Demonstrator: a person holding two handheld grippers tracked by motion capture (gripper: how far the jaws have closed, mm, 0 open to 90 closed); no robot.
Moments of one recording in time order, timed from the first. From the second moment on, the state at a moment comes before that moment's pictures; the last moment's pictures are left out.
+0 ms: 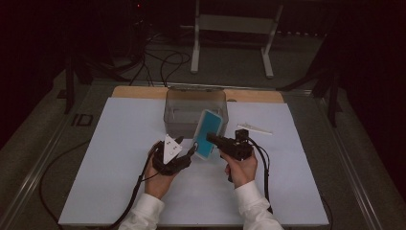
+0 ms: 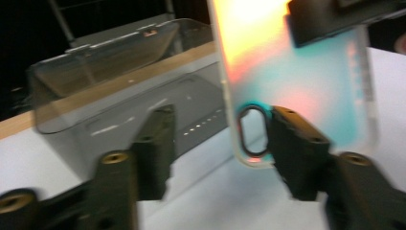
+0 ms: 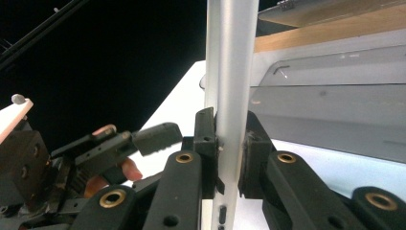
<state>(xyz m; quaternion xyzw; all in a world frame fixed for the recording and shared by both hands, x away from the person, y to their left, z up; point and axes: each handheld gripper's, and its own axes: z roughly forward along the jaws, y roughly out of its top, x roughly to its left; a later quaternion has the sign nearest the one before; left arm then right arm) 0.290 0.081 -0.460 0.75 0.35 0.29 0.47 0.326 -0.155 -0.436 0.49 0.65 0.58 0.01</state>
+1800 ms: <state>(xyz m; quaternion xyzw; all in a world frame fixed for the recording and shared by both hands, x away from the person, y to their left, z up) 0.241 0.238 -0.479 0.69 0.42 0.36 0.47 0.334 -0.151 -0.416 0.49 0.70 0.52 0.02</state>
